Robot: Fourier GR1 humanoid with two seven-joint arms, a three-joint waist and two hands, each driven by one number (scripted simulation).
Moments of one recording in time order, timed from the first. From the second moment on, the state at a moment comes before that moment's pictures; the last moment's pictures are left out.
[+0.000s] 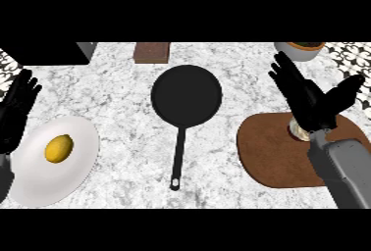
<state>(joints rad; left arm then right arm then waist) -0.21 0.56 0.03 -1.30 0.31 0.07 -0.10 -0.42 -0.39 0.20 -1.40 -0.44 -0.12 0.14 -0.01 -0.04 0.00</state>
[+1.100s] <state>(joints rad) -0.21 0.36 -0.09 -1.47 0.33 0.19 0.11 -0.33 -0.98 -0.08 -1.06 -0.12 0.50 -0.71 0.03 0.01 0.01</state>
